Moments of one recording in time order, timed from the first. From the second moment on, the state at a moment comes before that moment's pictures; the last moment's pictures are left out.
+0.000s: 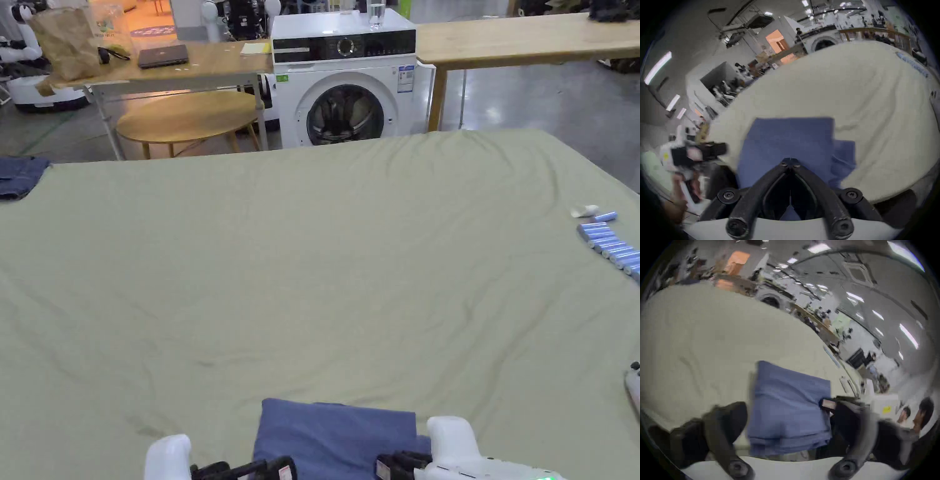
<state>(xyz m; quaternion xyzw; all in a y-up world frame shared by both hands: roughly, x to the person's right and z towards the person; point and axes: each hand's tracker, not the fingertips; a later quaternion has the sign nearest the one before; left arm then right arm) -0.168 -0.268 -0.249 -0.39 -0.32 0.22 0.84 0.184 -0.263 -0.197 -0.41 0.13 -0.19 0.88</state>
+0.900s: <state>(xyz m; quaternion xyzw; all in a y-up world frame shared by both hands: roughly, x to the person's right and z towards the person) -0.397 -0.287 -0.346 -0.42 -0.22 0.33 0.81 0.088 -0.210 -0.240 -0.37 0.11 -0.11 0.92</state>
